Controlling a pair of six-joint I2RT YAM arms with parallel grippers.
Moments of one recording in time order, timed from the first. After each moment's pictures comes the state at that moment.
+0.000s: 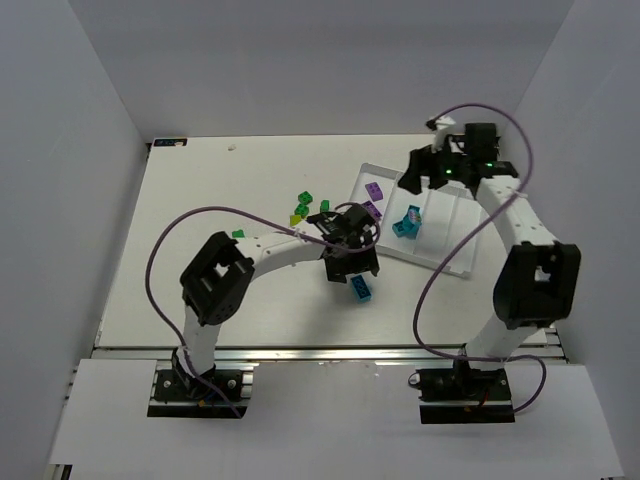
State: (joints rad) left arm -0.90 1.96 1.45 -0.58 0.02 -1.00; right arm 0.10 1.71 1.45 -0.42 -0.62 -0.22
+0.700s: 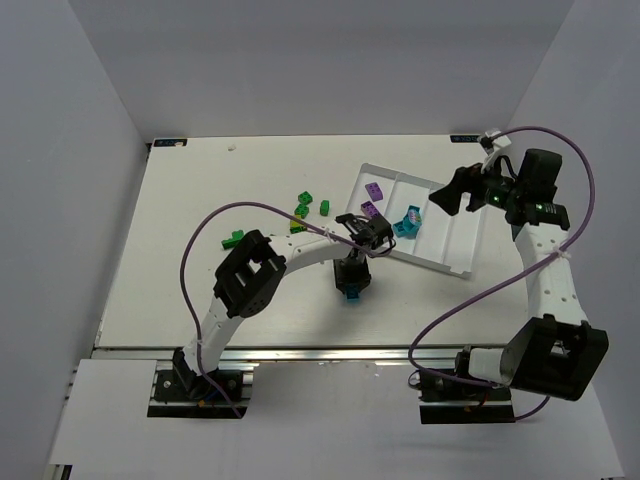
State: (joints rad) left arm -0.96 2.22 1.76 -0.99 -0.13 -1.04; right arm -0.16 1.28 1.16 -0.40 -0.86 -0.19
